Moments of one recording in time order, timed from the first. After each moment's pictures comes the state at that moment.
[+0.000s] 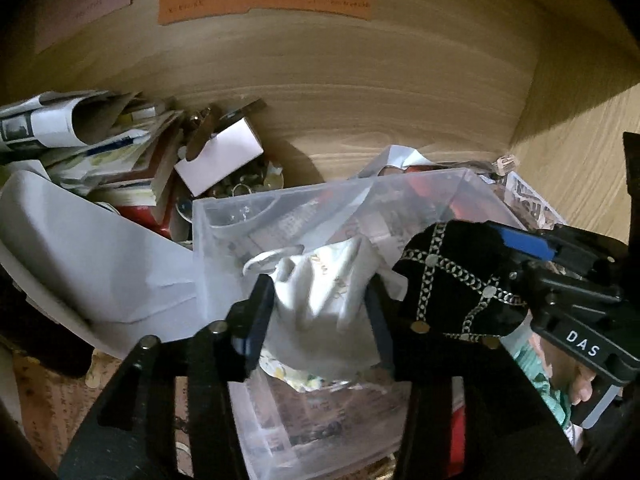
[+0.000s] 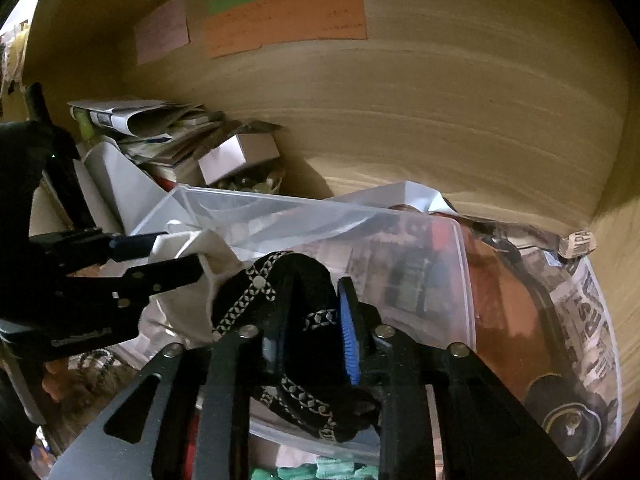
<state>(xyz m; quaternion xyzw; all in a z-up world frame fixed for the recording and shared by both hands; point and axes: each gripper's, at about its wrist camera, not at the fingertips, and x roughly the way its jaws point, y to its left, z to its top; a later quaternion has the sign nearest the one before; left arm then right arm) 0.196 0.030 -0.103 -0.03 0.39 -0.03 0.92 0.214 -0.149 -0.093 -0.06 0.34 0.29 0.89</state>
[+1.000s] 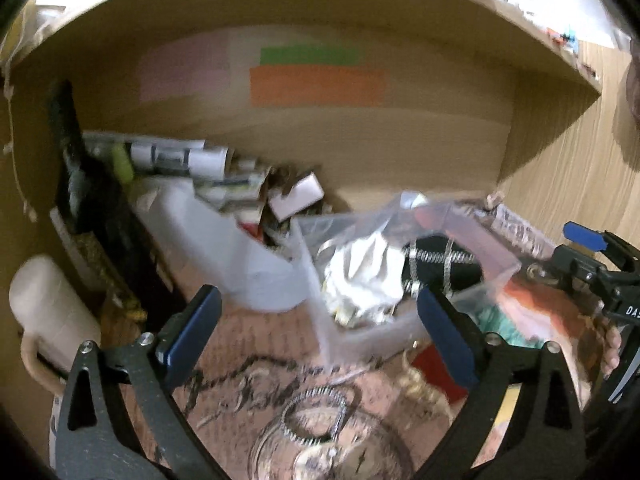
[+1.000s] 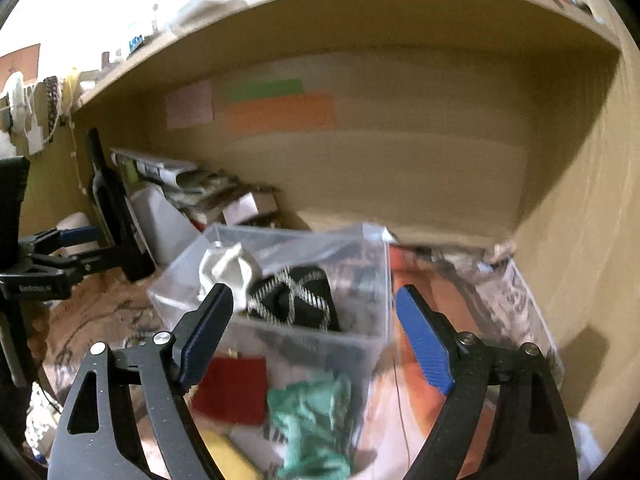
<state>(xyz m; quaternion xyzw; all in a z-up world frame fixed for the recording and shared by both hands) 0.072 0.058 -0.052 -0.02 0.30 0.02 0.95 0.113 -0.214 -0.055 -0.03 0.25 0.26 0.93</state>
